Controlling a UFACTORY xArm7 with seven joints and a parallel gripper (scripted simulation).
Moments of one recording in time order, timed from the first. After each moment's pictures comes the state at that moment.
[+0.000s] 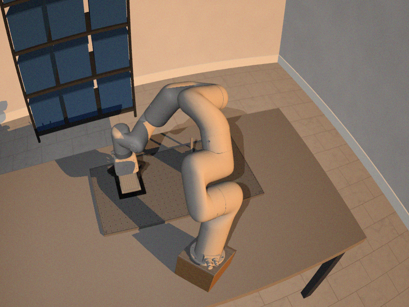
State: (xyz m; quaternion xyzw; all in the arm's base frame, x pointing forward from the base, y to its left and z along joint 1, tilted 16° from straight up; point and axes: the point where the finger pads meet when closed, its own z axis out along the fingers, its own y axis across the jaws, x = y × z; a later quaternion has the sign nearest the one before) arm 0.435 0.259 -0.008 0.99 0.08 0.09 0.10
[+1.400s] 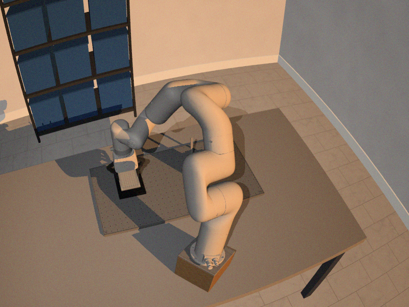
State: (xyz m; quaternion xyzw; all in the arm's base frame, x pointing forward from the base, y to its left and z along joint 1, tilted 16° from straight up) arm 0.431 0.263 0.011 0.99 0.08 0.09 0.10
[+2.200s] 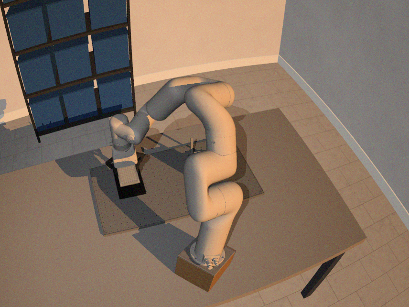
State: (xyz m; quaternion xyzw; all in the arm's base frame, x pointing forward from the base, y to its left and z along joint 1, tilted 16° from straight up) arm 0.425 0.268 0.038 0.99 0.08 0.09 0.10
